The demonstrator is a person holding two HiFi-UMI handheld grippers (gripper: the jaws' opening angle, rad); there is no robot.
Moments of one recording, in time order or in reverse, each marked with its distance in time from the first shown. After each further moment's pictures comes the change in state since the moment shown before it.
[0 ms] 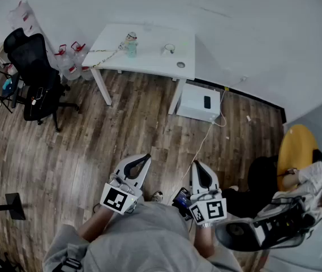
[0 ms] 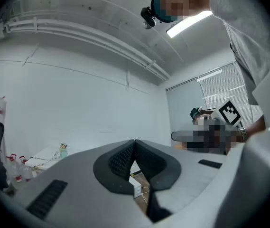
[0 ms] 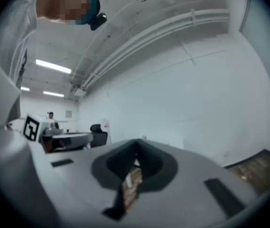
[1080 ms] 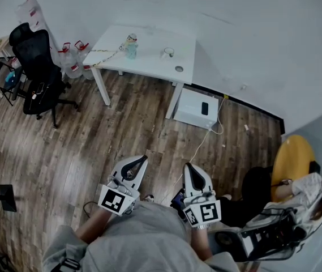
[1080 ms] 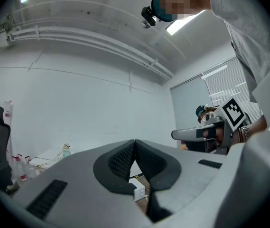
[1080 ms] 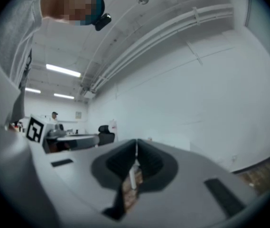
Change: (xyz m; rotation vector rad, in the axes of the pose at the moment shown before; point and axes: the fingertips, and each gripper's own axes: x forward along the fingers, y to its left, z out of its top) left arm 0.024 -0.034 -0.005 0.012 -0.024 0.085; right arm -0.011 -0.024 0.005 -0.030 -0.014 0.114
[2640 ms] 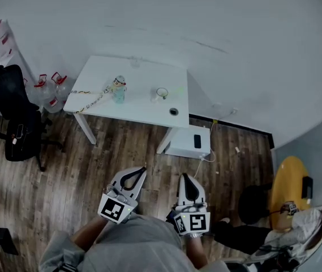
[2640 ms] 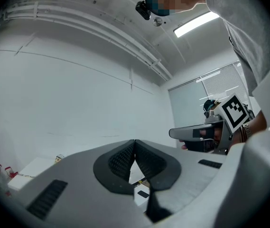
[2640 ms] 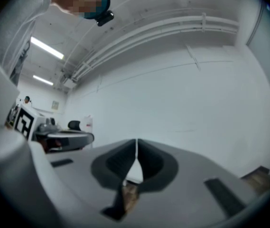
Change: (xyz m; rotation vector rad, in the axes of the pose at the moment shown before) left arm 0.171 0.223 -0.006 -0.015 -0.020 -0.149; right arm 0.262 -0.062 0.017 -0.098 -0.037 -0.246
